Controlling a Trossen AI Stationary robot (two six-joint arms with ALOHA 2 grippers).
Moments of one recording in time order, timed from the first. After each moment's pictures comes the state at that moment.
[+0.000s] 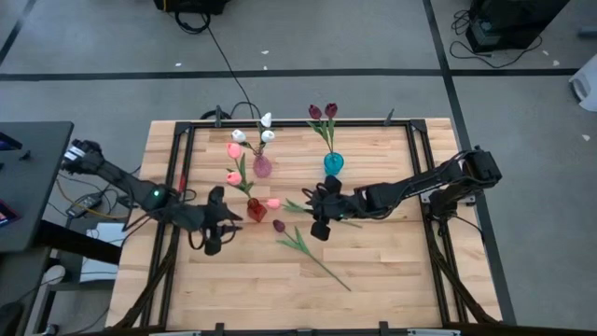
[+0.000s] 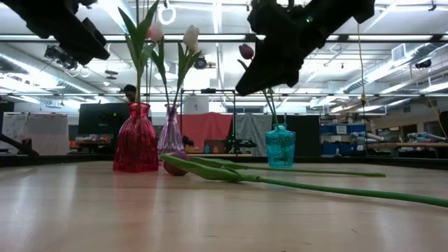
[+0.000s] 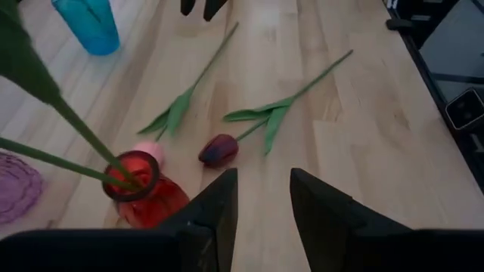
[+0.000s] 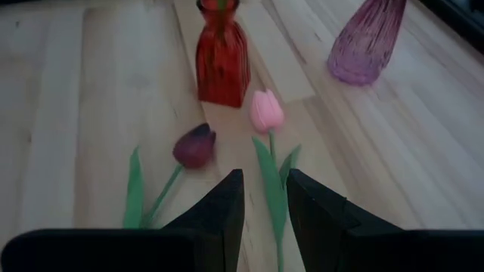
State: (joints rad) left arm -0.49 0.83 0.59 -0.40 -0.40 -0.40; right arm 0.17 1.62 1.00 -0.10 0.35 0.32
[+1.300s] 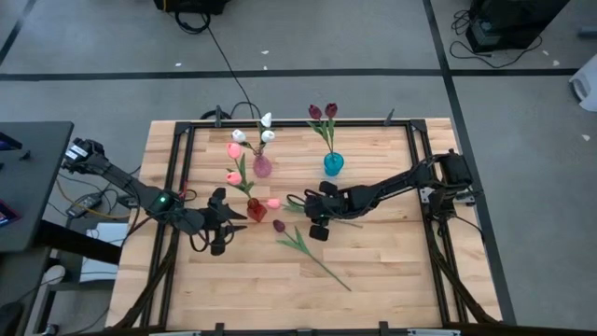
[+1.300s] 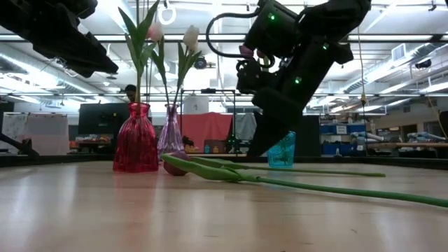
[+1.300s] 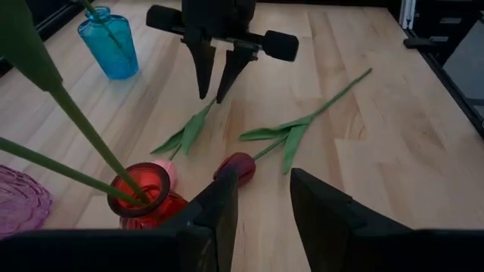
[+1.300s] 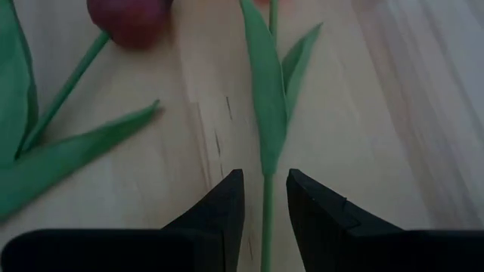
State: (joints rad) left arm -0.52 0.83 0.44 -0.14 -0.51 -0.34; right arm 0.08 1.85 1.03 -0.18 0.22 0.27
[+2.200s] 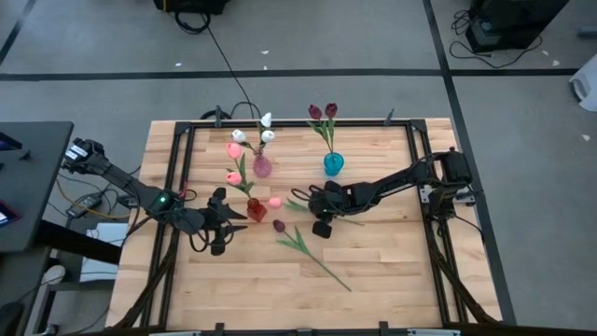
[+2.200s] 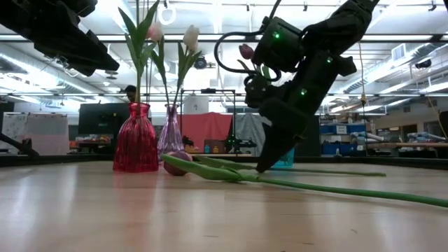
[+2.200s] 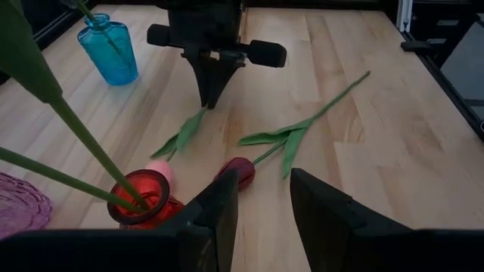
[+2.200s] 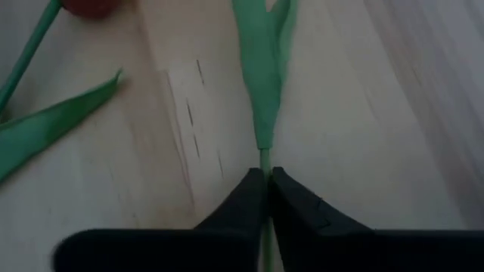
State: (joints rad) left arm -0.52 0.83 0.44 -0.12 -0.51 -0.32; right arm 0.04 1.85 0.95 -0.15 0.13 0.34
